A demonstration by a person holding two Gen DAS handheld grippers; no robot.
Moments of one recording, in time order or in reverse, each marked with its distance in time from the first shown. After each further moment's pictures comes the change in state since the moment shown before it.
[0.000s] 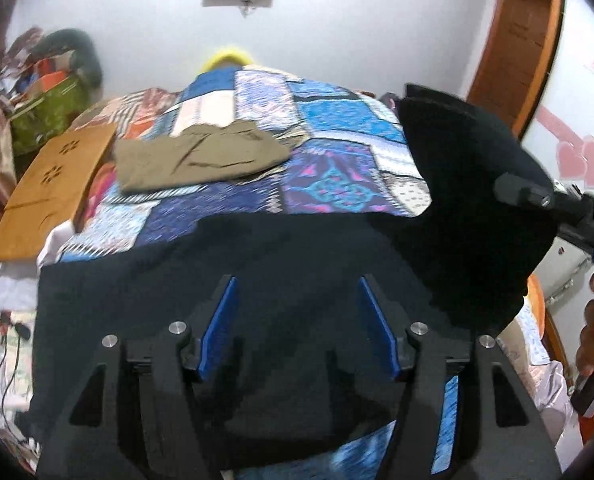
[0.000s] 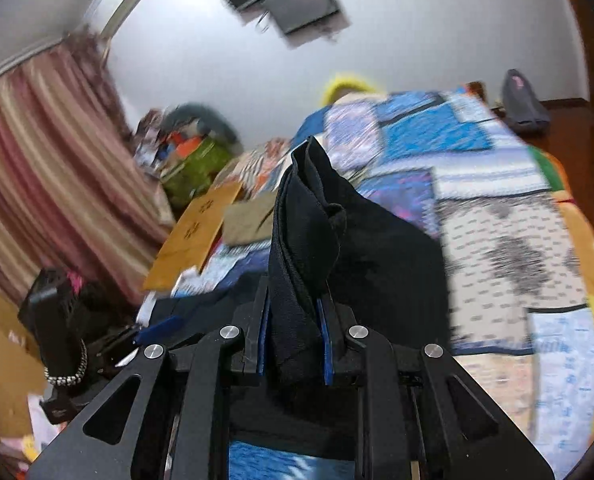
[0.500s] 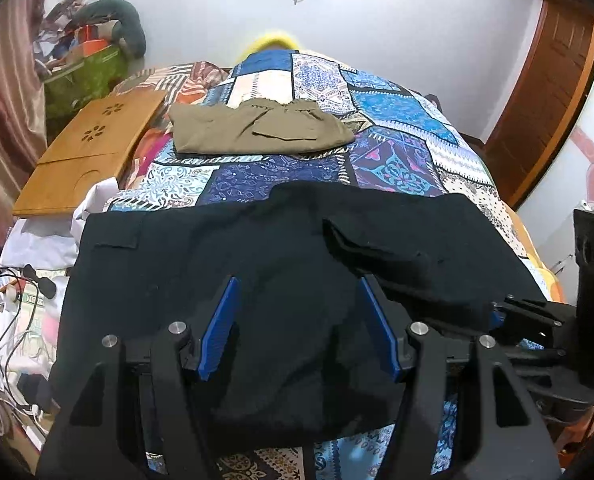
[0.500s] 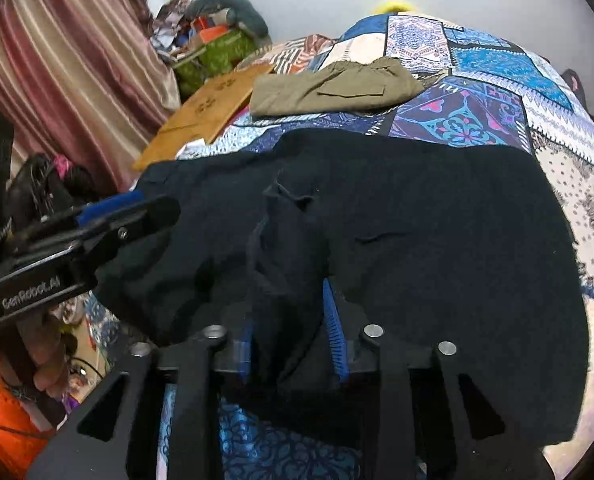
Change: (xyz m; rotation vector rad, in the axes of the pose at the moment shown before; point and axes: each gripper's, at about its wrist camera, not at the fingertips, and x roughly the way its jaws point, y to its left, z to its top) left arm -0.005 0.051 -0.021 -0.098 0.029 0.084; right arm 0.098 0.048 -0.068 -0.199 0.311 -0.028
